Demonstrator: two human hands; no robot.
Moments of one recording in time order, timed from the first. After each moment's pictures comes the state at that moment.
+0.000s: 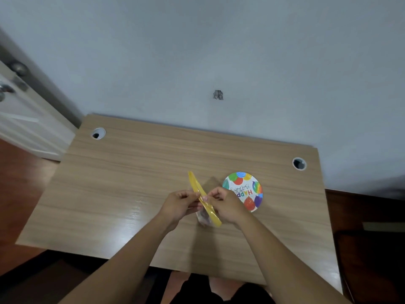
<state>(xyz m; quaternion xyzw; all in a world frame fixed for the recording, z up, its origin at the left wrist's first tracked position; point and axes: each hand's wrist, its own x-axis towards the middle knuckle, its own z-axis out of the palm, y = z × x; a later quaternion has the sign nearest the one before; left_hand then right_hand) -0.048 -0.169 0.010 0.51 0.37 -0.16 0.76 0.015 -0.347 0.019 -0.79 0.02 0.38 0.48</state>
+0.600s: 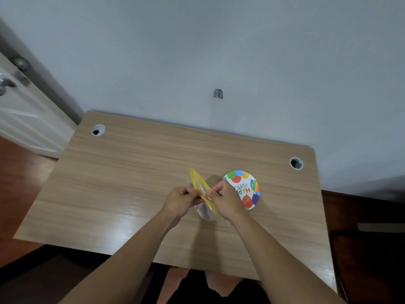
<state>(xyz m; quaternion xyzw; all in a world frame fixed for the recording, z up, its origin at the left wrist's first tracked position) -0.049 -0.180 0.010 0.55 0.36 -0.13 0.74 0.007 -0.338 0.031 -0.86 0.05 0.29 0.43</state>
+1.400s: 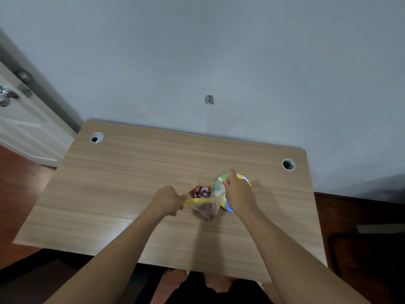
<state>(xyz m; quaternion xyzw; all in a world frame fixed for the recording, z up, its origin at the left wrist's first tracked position) -0.045 -0.164 0.064 0.83 0.31 -0.27 0.37 0.035 -0.388 0.051 -0.96 -0.08 0.16 0.21</state>
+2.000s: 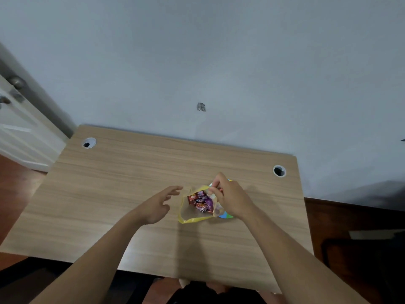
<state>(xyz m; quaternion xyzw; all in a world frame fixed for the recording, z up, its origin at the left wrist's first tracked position) -0.053 -0.139 0.034 0.82 0.12 -0.27 0.50 0.046 -0.411 0.087 -0.90 -0.18 0.23 0.31</state>
